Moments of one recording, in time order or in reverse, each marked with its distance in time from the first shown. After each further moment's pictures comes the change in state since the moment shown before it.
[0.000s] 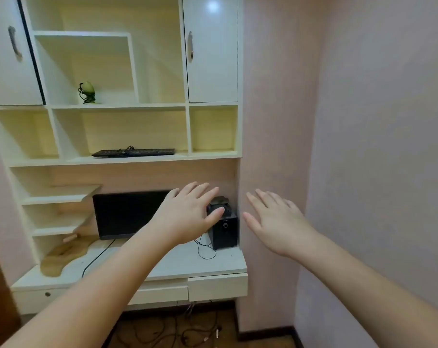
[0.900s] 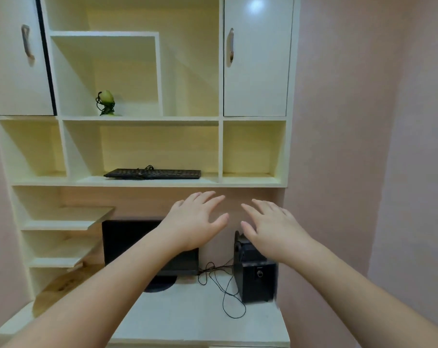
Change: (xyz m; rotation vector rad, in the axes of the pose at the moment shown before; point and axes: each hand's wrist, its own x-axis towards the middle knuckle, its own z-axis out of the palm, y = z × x) left_hand 0.176 -0.160 0.054 -0.145 -0.032 -0.110; right_hand 0.259 -0.048 0.068 0.016 -0.002 -0.122
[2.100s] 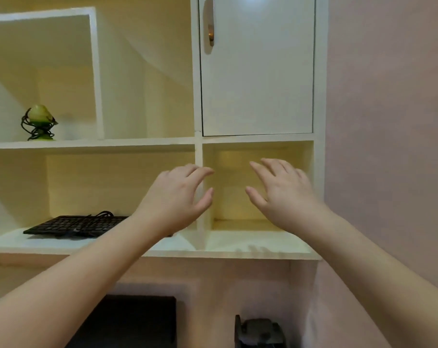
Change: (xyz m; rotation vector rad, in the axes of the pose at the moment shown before) left_hand 0.326 -0.066 0.017 0.215 0.509 0.107; right_hand 0.325 0.153 0.002 -0.060 0.450 -0.075
